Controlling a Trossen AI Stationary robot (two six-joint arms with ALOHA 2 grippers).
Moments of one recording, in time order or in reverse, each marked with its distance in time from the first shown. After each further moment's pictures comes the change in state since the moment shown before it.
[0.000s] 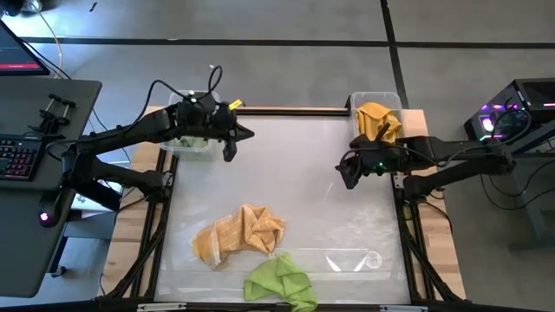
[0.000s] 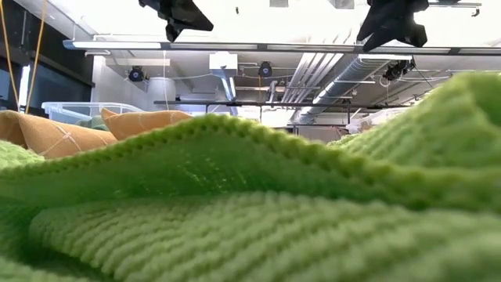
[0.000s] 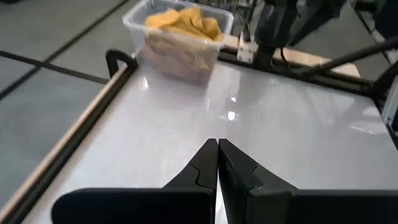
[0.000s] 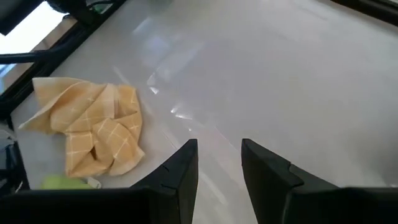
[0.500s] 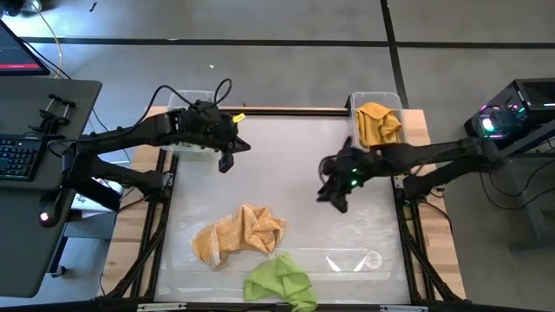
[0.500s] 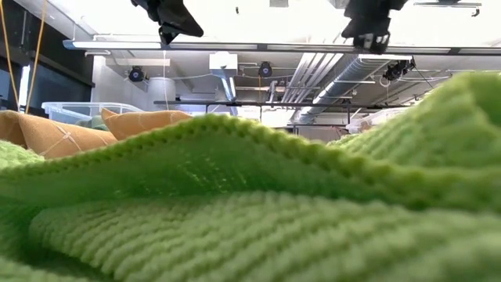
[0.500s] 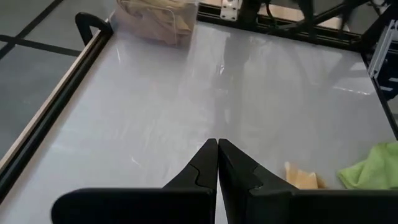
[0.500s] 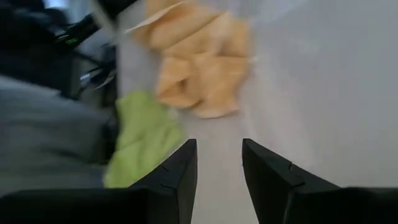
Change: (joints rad) left arm -0.065 0.000 0.000 -0.138 0.000 0.033; right arm 0.011 0.203 0.000 0.254 -0.483 -0.248
